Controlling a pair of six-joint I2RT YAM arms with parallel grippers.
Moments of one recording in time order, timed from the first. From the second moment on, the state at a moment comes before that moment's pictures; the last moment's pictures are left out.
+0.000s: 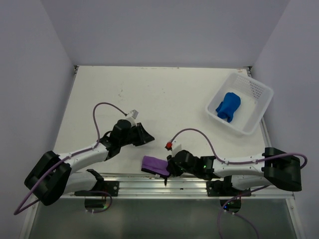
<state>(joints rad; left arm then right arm) -0.63 1.20 0.39 0.24 0.22 -0.88 1.27 1.19 0.40 0.04 0.19 0.59</state>
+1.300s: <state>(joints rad) -0.63 1.19 0.45 0.21 0.27 -0.88 1.62 1.71 0.76 -0.23 1.06 0.56</state>
